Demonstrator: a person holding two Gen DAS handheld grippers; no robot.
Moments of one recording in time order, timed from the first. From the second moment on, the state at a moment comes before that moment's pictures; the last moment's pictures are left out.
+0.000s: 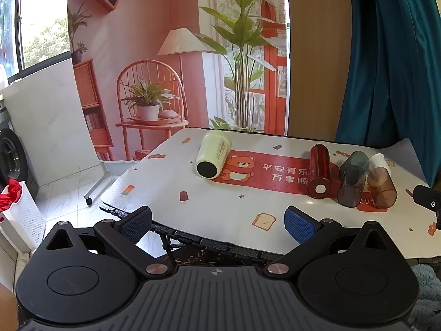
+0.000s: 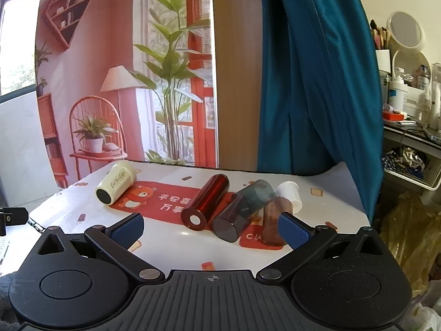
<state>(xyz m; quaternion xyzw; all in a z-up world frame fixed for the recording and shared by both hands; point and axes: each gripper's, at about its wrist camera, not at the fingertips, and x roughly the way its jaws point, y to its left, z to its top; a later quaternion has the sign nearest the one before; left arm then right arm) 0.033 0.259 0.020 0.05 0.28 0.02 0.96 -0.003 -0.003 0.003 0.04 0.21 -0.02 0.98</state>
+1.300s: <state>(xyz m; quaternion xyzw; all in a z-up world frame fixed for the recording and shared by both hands) 0.034 0.259 0.017 0.05 0.30 0.01 0.95 0.001 -0.006 -0.006 0.05 0.23 -0.02 0.97</state>
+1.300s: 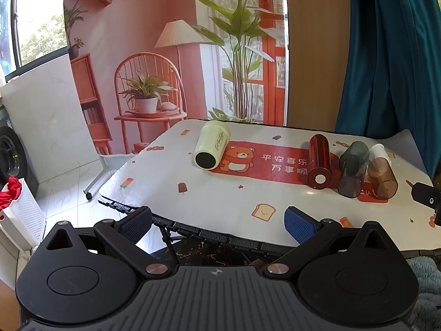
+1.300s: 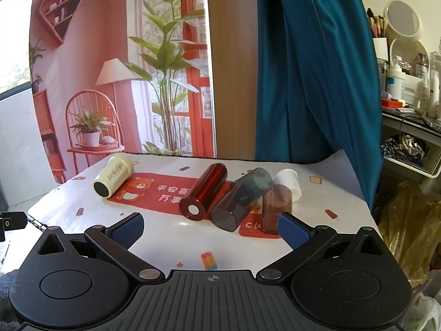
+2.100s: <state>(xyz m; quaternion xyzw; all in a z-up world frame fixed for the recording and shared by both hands) 0.039 0.262 0.016 0.05 0.31 0.01 0.95 0.006 -0.007 -0.011 0.05 0.24 -0.02 0.97</state>
